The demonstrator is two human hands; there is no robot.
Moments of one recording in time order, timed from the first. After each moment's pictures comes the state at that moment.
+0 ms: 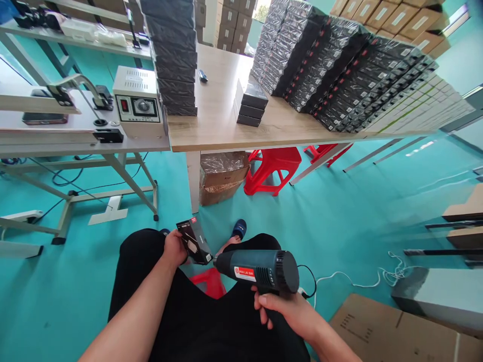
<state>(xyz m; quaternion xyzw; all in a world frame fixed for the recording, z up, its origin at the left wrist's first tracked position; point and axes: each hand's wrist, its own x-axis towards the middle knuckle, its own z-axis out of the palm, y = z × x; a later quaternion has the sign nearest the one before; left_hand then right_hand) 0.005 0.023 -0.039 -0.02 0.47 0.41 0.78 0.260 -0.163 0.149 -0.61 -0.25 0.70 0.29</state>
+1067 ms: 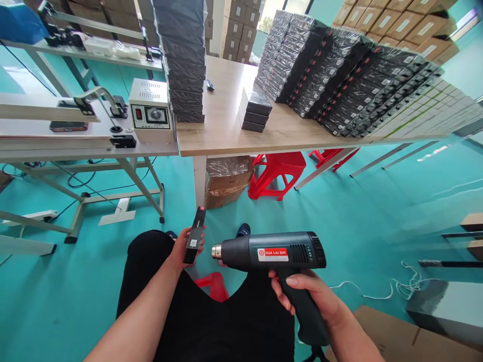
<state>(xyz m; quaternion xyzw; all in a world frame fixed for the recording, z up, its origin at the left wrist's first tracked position) 0.008 0.017 -0.014 0.02 0.39 0.37 0.84 0.295 -0.135 0.166 -0.51 -0.21 0.75 0.36</state>
